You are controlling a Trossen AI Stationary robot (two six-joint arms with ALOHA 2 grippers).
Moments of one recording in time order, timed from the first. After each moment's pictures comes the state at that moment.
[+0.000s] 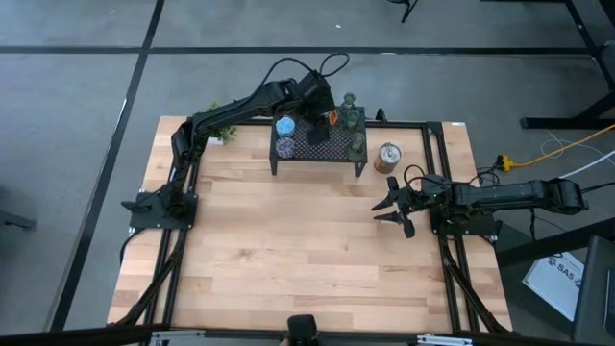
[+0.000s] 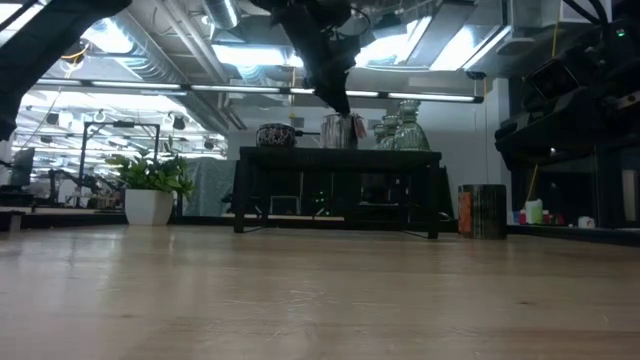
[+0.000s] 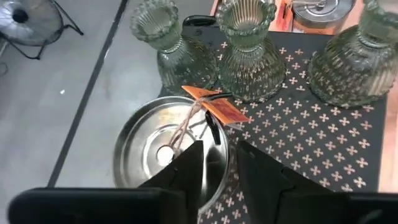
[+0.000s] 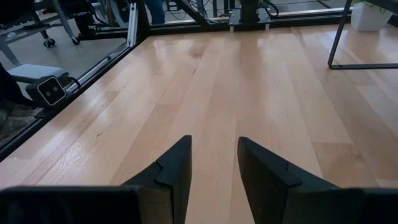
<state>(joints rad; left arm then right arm) 0.46 2.04 2.09 -0.89 -0.12 0.29 -0.09 0.63 0.01 0.34 -0.33 0.04</state>
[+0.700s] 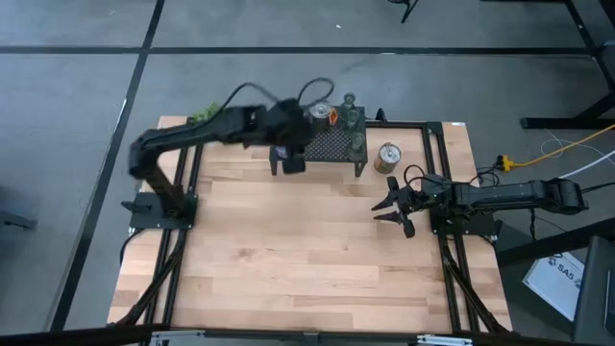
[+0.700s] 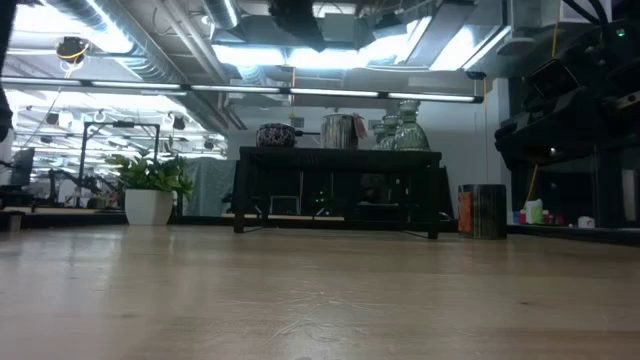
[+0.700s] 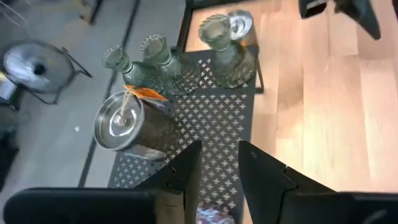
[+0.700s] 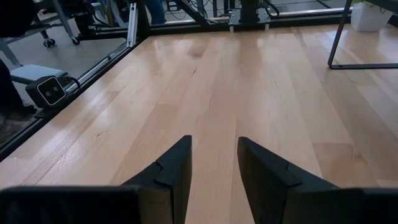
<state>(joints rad) 0.22 1.65 1.79 -0.89 -0.27 0.26 -0.09 0.63 0.01 0.34 -0.33 0.04</state>
